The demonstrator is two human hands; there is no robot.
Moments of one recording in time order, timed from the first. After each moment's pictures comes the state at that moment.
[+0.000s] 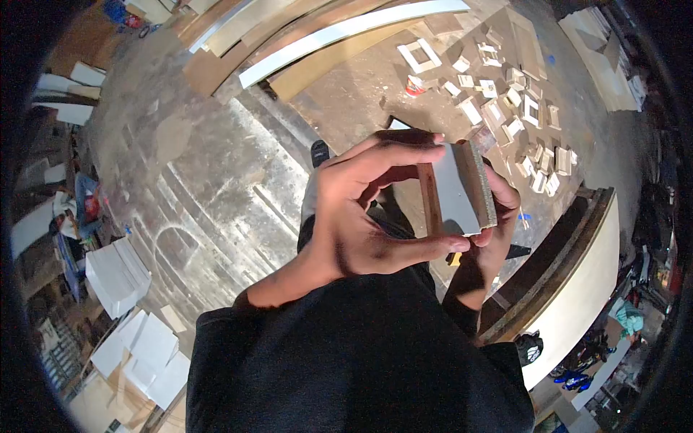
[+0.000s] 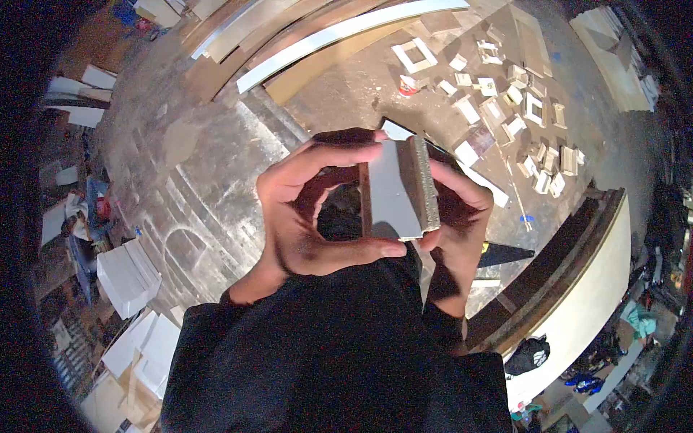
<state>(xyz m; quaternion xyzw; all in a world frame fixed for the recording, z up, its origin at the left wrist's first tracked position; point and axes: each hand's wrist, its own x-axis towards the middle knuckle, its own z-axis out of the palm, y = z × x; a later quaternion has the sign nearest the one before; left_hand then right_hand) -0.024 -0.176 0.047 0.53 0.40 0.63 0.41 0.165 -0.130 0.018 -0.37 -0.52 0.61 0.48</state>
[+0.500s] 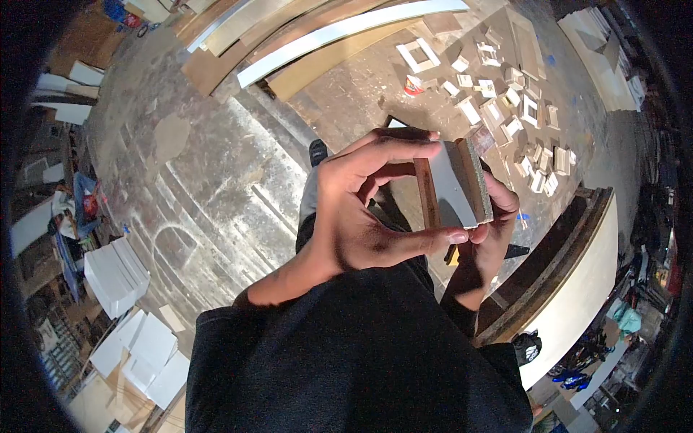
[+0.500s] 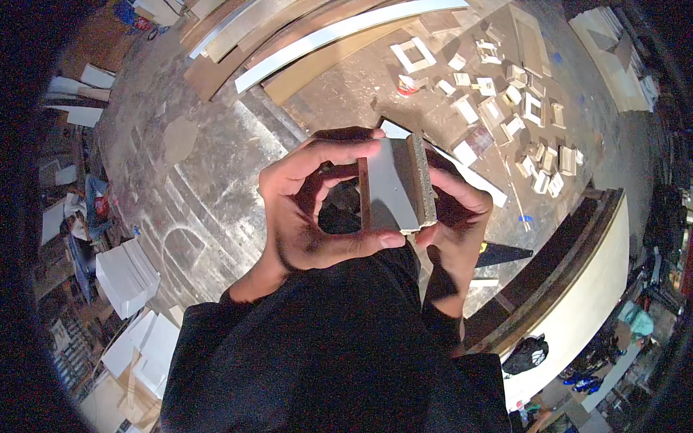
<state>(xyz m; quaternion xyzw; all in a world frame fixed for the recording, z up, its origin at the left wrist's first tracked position) -0.021 -0.172 0.036 0.51 0.37 0.66 0.41 0.163 -0.134 0.016 -0.38 -0.51 0.58 0.52</state>
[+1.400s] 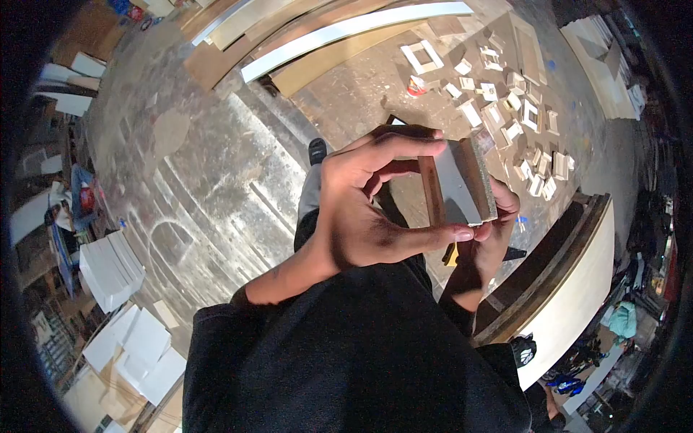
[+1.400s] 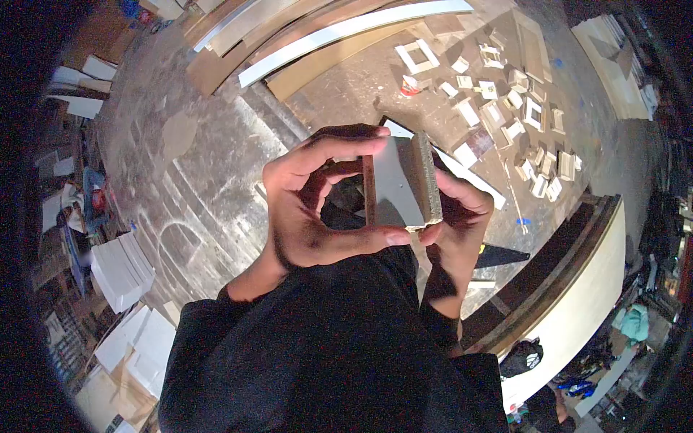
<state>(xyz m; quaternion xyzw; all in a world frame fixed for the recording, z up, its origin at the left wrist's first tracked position) -0.024 -0.177 0.036 0.51 0.36 0.66 0.41 0.166 -0.140 0.010 -0.38 -0.51 0.58 0.51</state>
